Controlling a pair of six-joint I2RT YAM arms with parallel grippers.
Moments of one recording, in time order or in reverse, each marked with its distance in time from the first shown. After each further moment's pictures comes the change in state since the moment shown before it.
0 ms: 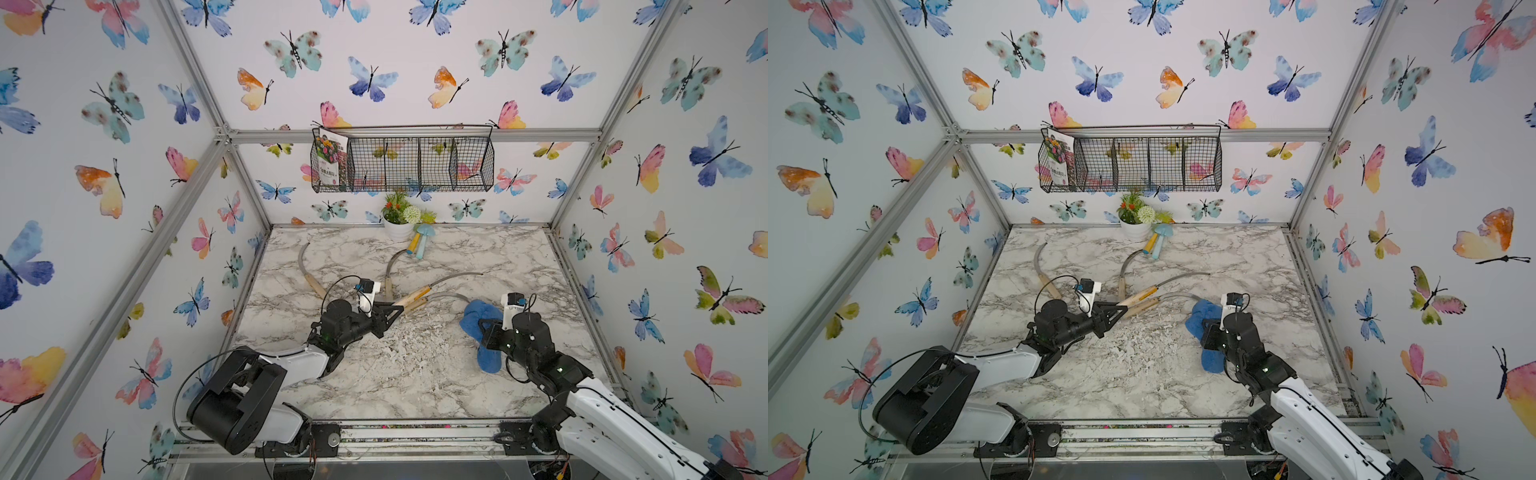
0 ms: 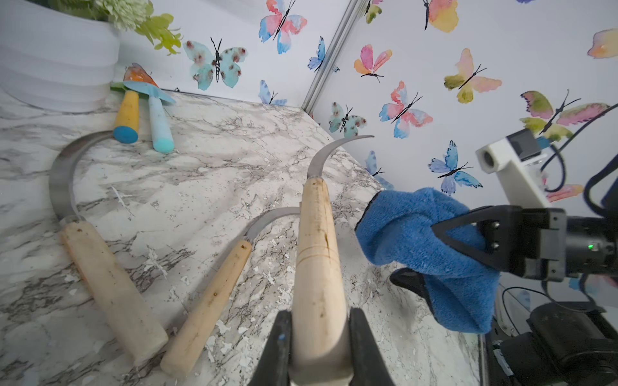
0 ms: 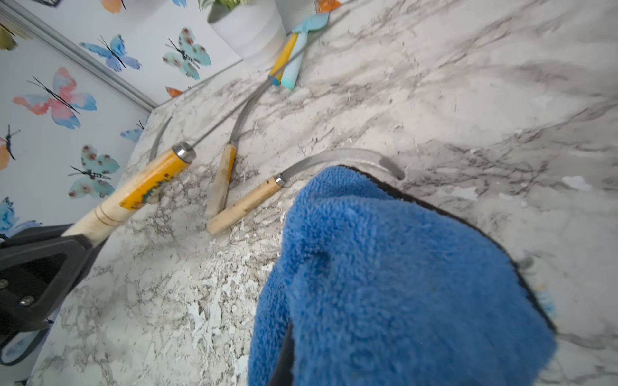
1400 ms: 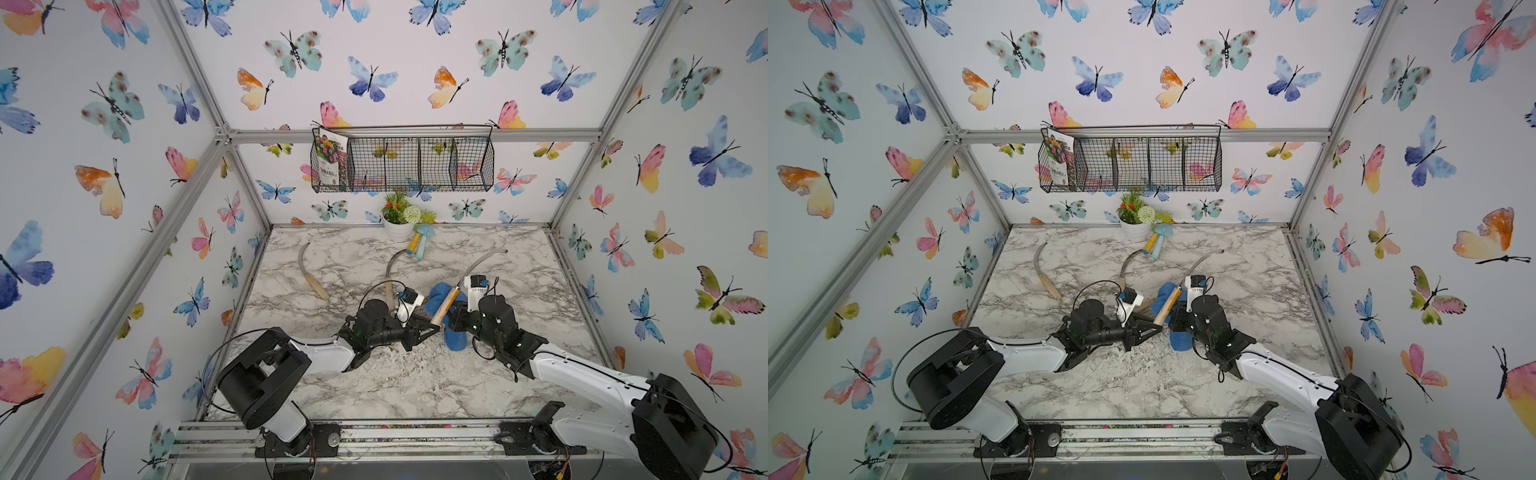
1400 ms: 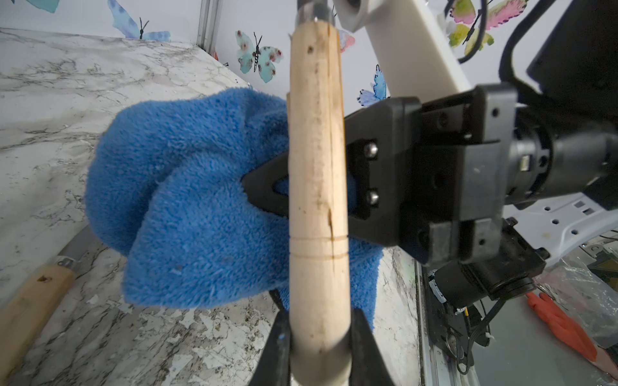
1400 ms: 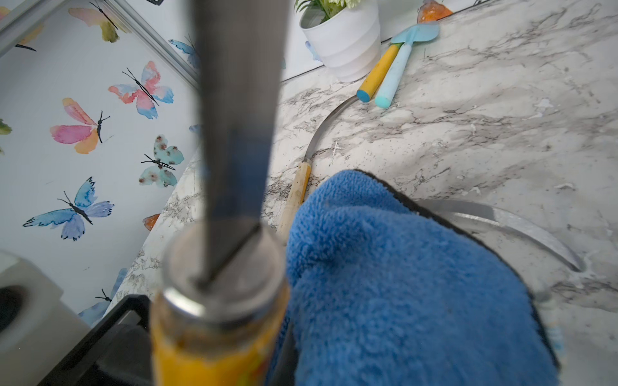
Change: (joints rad) left arm -0.260 0.173 0.182 -0.081 0.062 0.080; right arm 0.156 0.407 0.138 0.413 -0.029 -0.008
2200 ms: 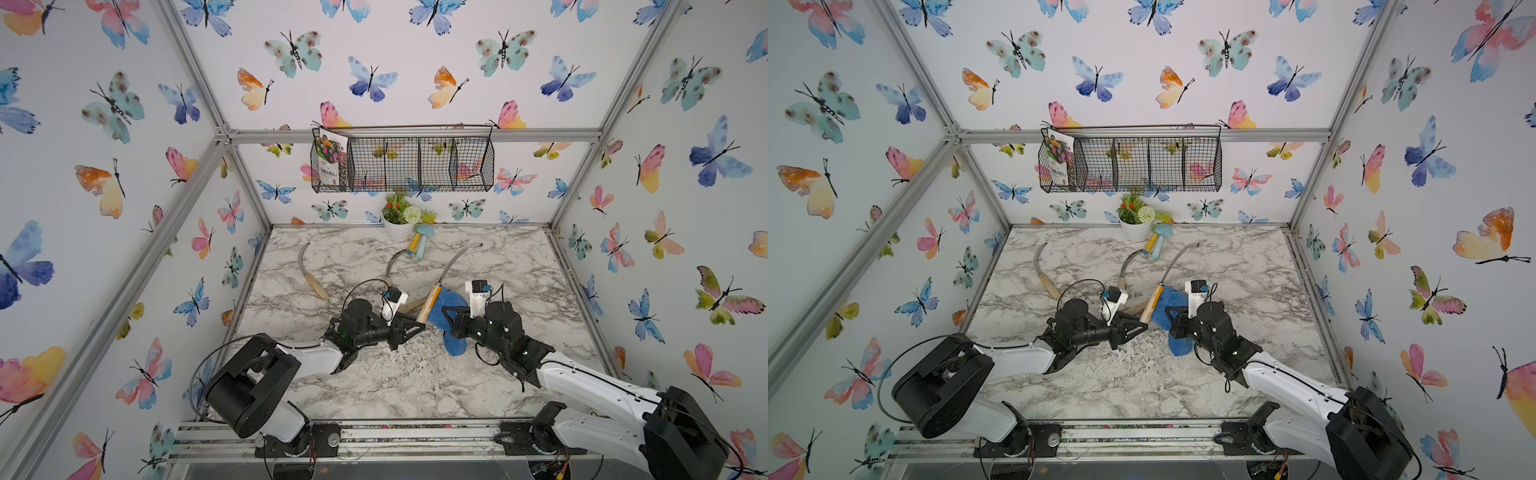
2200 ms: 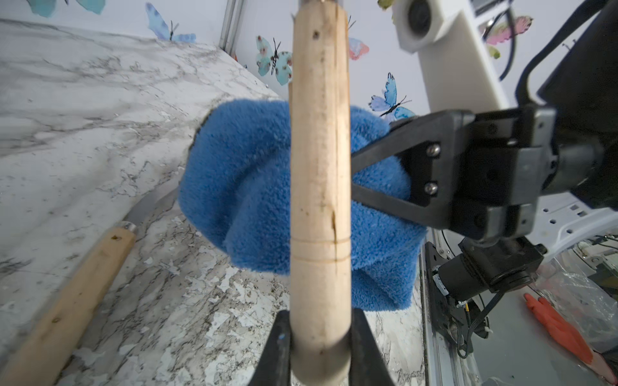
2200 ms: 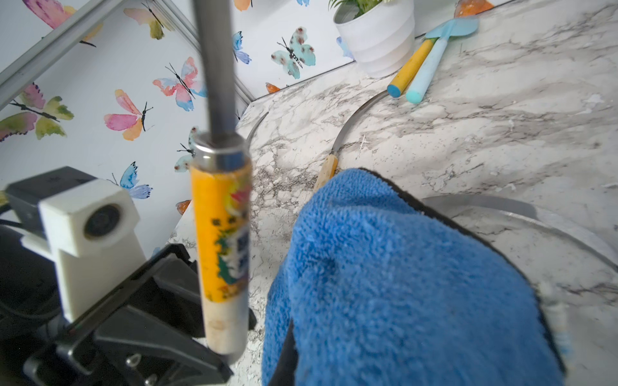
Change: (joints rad) left arm 0.123 -0.107 -0.111 0.019 0.075 -0.007; right arm 0.005 -0.079 -0.070 0.046 -0.088 -0.008
